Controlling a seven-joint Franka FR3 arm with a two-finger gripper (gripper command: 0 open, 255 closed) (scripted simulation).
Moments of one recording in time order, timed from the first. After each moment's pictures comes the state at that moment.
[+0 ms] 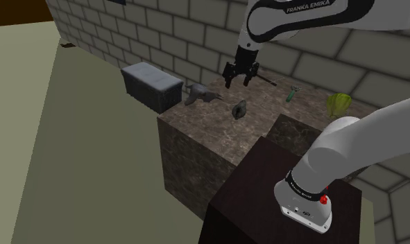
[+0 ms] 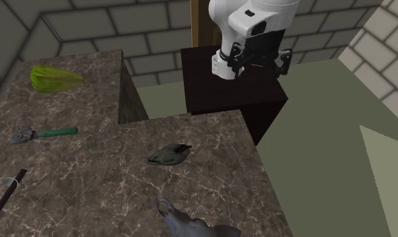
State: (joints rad) arm -0.17 -0.50 -0.04 -2.44 0.03 1.98 0.23
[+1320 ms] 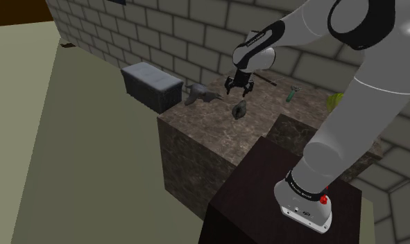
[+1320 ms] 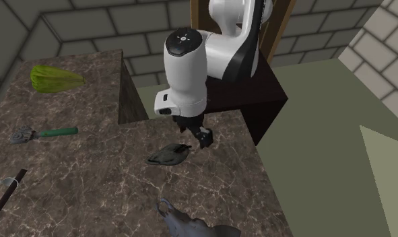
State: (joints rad) arm -0.33 0.10 -0.20 -2.28 0.12 2.45 0.30
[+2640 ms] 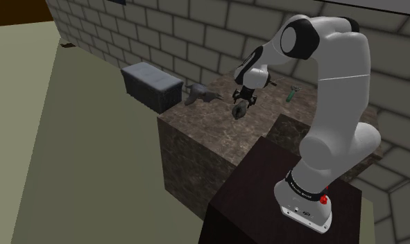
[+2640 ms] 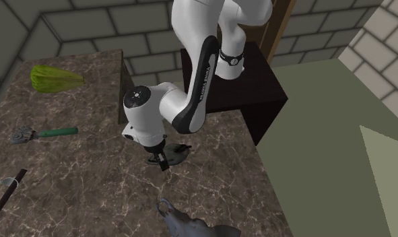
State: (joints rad) arm -0.51 0.57 -0.20 -2.02 0.35 2.66 0.24
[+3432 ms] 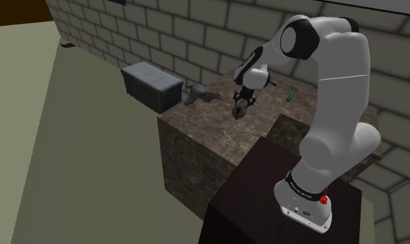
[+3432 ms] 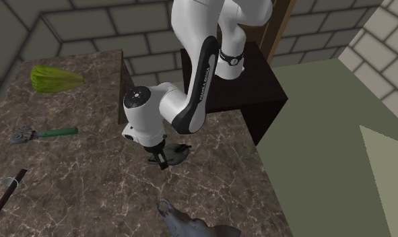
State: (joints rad) arm -0.51 0.57 -0.20 -2.02 0.35 2.66 0.24
